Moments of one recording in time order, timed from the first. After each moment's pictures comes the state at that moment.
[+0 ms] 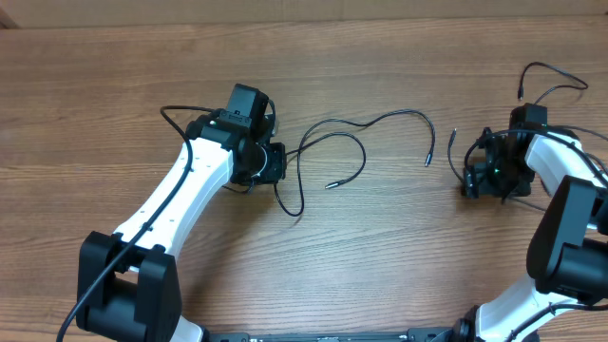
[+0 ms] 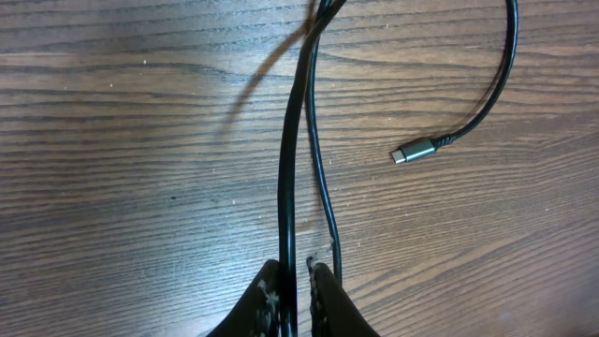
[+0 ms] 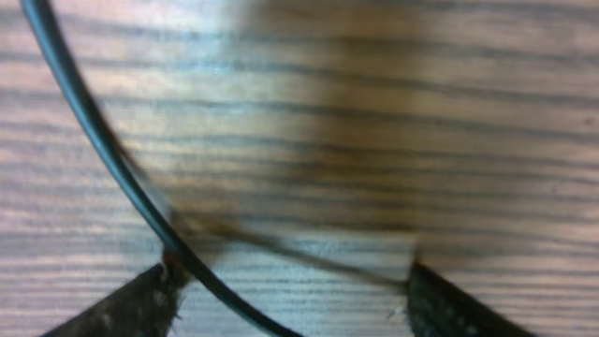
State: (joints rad) left arm -0.33 1.70 1.26 -0.88 0.26 -0.36; right arm -0.29 1.88 1.15 -0.83 0.00 -0.33
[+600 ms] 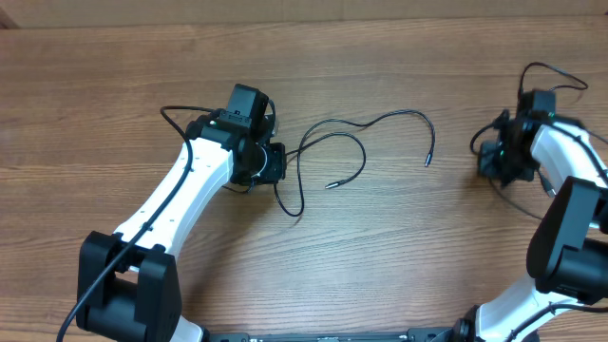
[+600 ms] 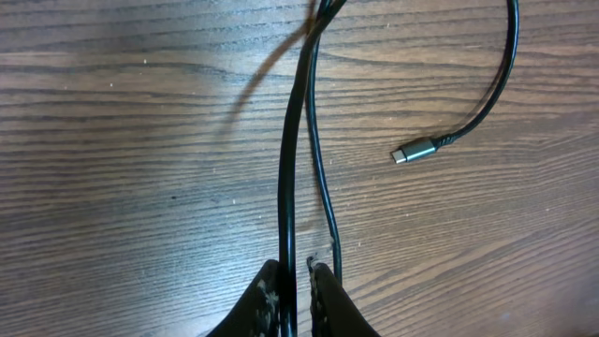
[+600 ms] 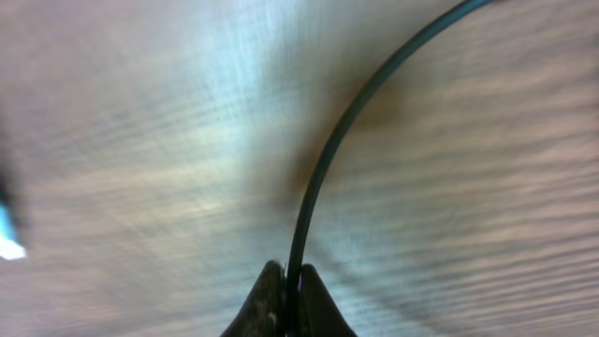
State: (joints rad) left arm -0.33 1.70 1.26 -0.88 0.26 -0.36; right arm -0.29 1.88 1.29 -0.84 -0.03 -0.04
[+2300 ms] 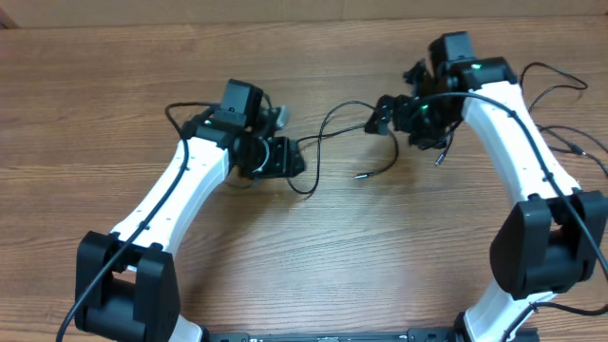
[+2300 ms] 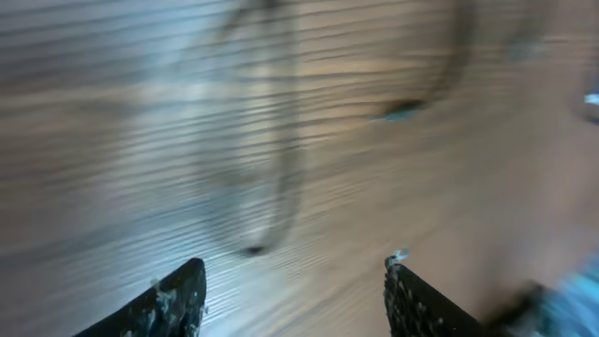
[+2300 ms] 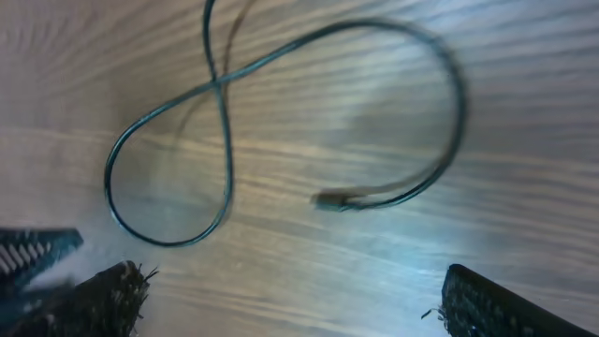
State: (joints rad) left arm -0.30 1.70 1.26 -0.80 0.45 -0.30; right arm 0.15 1.88 1.63 -1.13 -0.42 0.24
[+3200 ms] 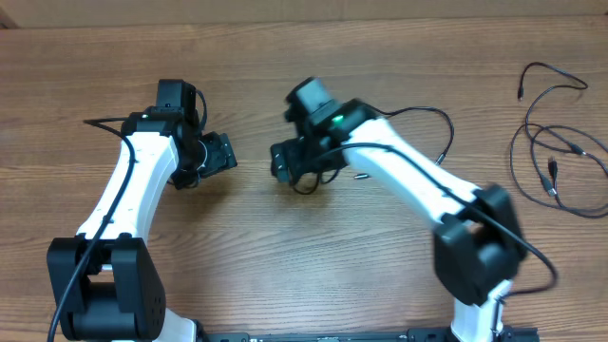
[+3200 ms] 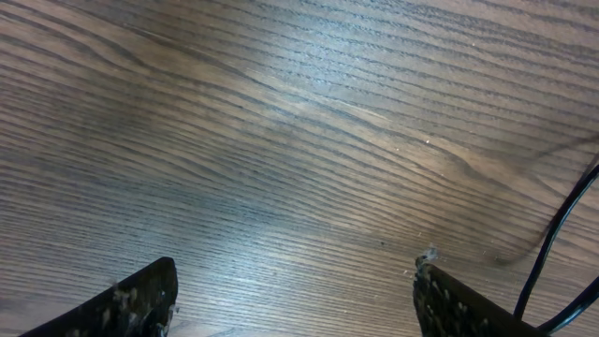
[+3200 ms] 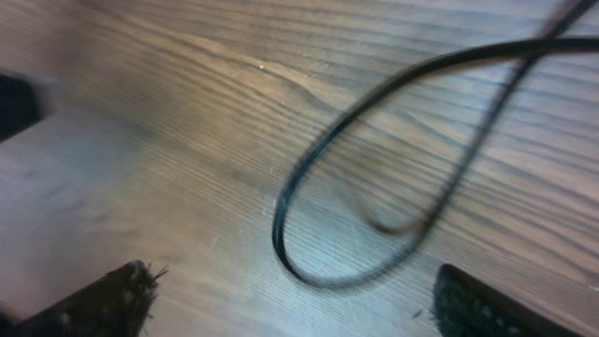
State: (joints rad) left arm -0.03 1.70 1.26 -0.94 0.12 -0.41; right arm 0.66 2.01 1.63 -0.88 -0.22 0.38
